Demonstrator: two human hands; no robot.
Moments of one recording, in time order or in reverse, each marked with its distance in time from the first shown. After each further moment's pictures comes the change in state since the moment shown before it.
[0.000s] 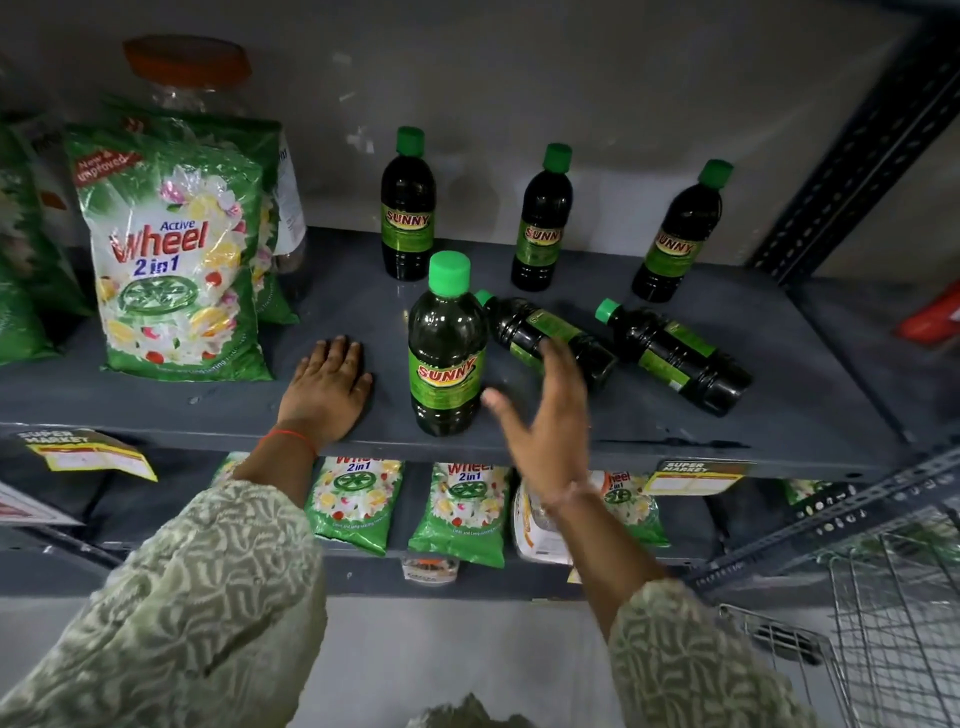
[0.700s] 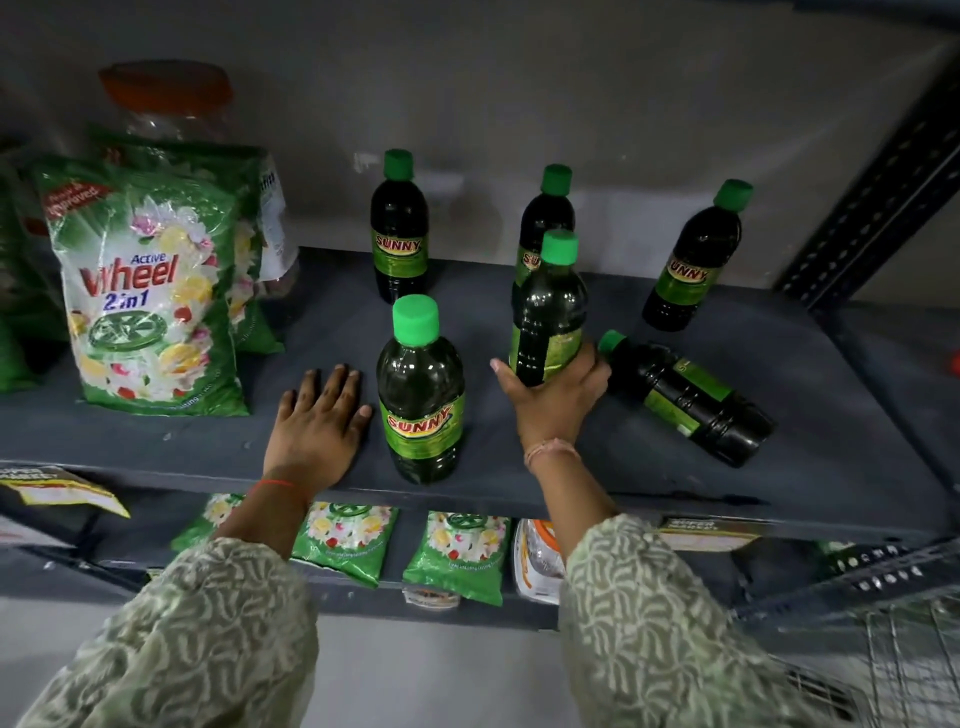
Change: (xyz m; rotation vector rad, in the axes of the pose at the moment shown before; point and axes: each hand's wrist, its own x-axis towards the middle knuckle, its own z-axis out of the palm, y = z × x) left_hand 0.005 0.010 0.014 0.180 0.030 -0.020; right_hand 0.085 0.037 0.029 0.129 0.316 0.276
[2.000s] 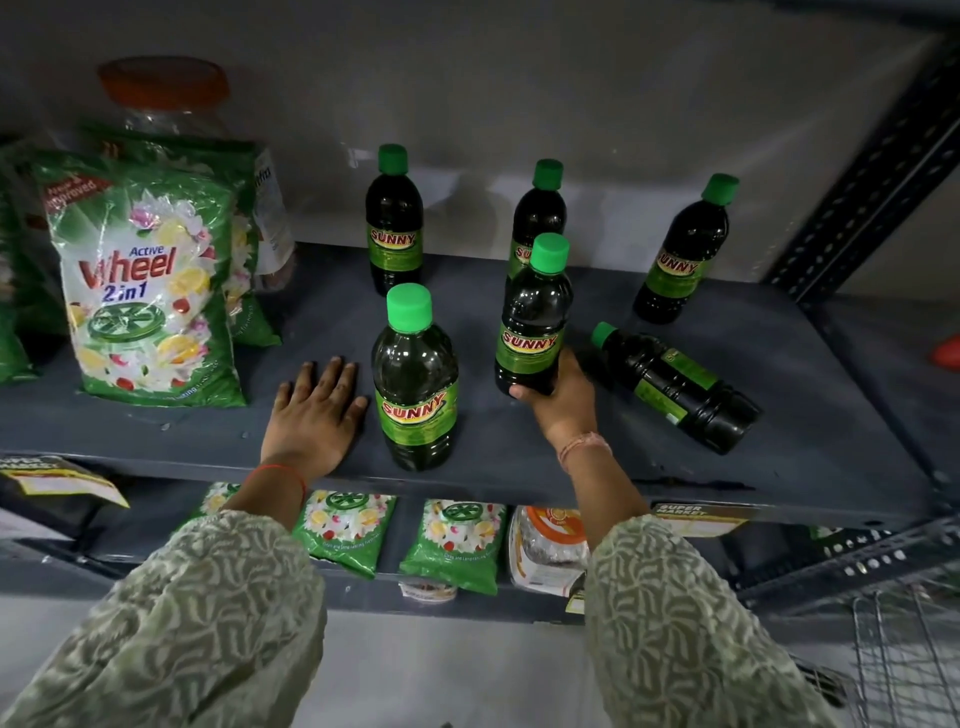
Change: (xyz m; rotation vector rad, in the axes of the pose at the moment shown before) left_hand -0.003 0.002 -0.004 -0.052 -0.021 -0.017; right_hand 0.021 0.029 -0.022 0.132 -0.433 0.073
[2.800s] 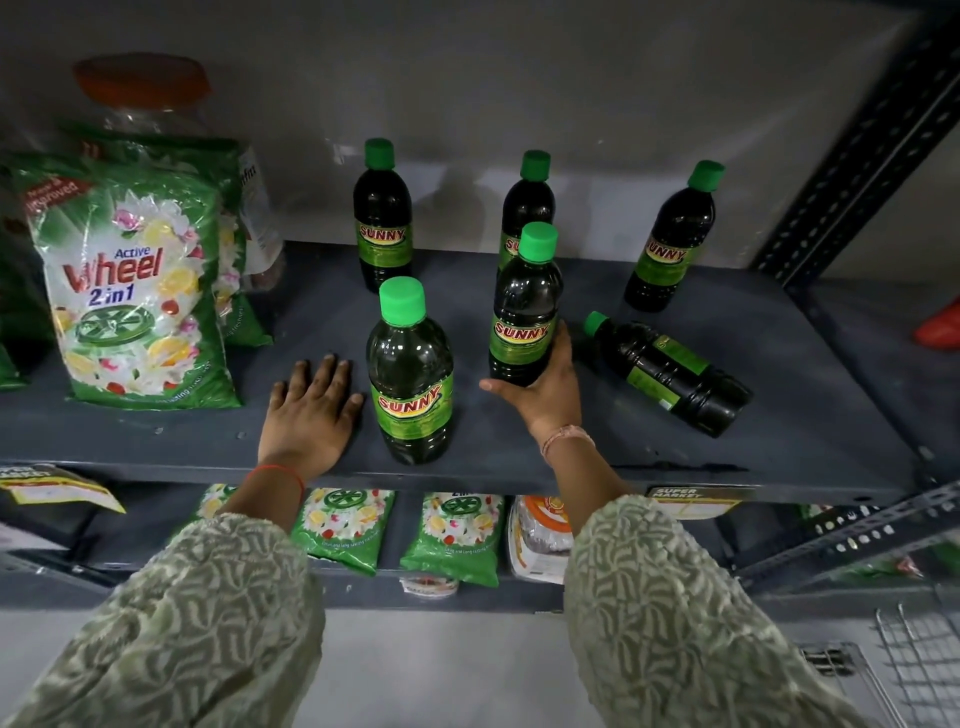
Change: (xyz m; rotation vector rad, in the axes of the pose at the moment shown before) left_hand -0.001 0.002 -0.002 -0.036 0.018 -0.004; right_hand -0.009 -0.004 0.008 0.020 0.031 -0.006
